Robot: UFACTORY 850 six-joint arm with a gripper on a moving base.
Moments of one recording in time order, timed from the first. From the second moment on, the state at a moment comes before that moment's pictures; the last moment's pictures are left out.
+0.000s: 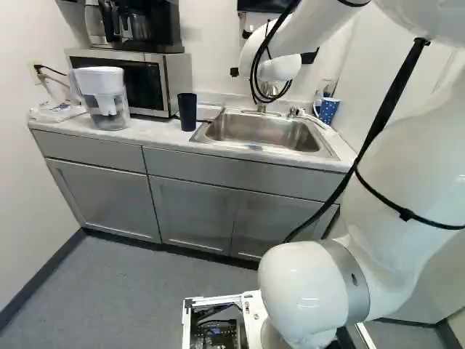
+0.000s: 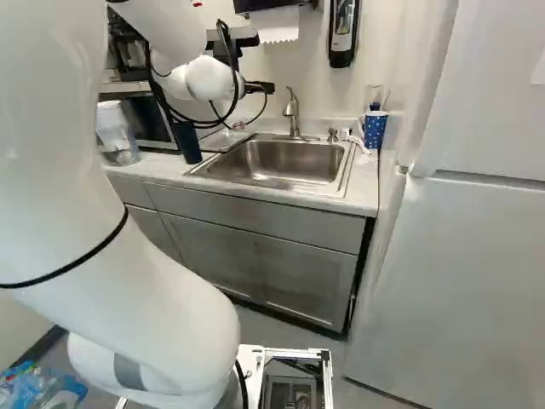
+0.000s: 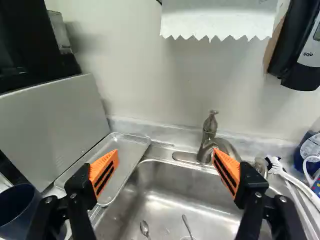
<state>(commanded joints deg) 0.0 2.4 -55.6 0.0 22.0 0.0</state>
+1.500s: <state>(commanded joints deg) 0.0 2.4 -55.6 0.0 22.0 0.0</state>
